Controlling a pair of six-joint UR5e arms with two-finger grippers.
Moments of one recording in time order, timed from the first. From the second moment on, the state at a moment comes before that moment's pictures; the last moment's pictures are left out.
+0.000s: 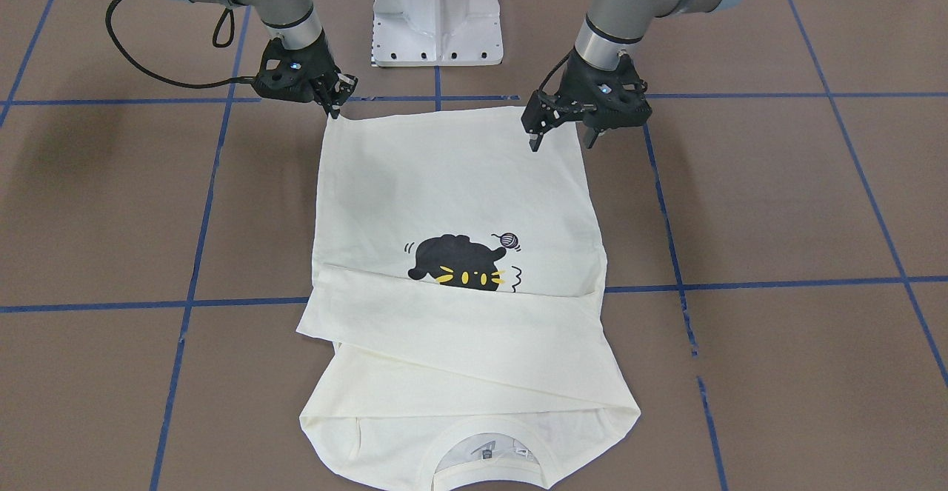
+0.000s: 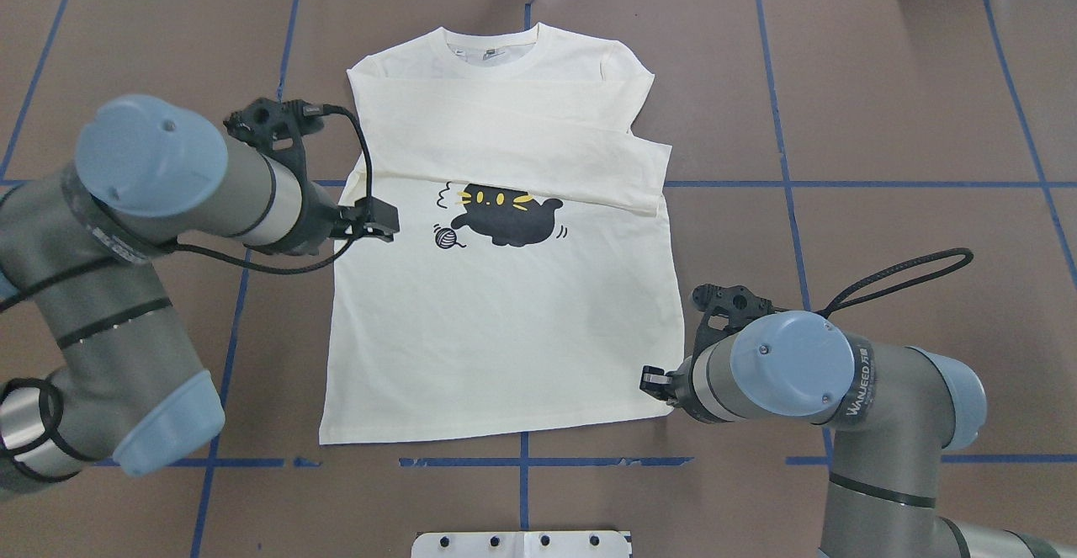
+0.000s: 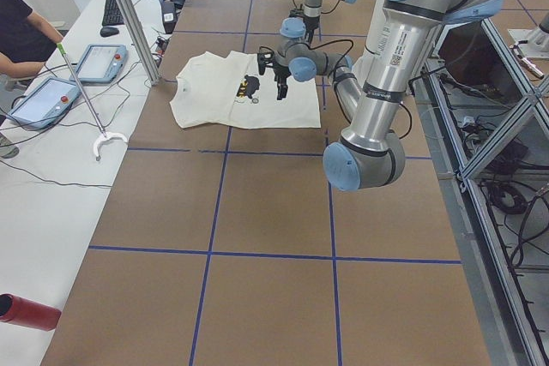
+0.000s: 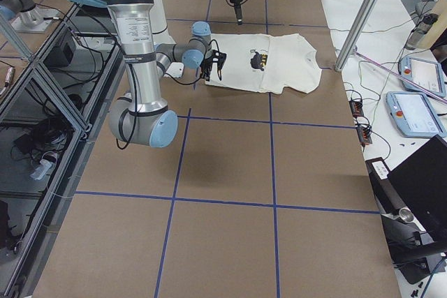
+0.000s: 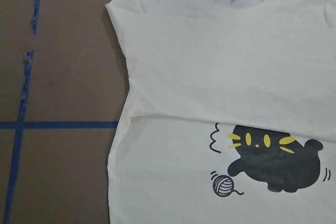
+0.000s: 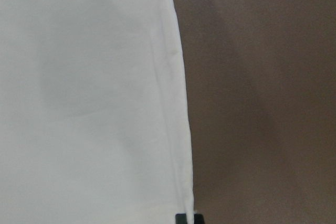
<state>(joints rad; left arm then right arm) -0.51 -1.93 -2.00 -1.70 -1.81 -1.45 0.32 -1.33 2.05 -1.43 1.76 1.62</state>
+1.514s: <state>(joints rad) -0.27 -1.78 -1.98 -1.71 -1.71 -1.57 0.37 -1.31 2.08 -1.43 1.76 1.61</state>
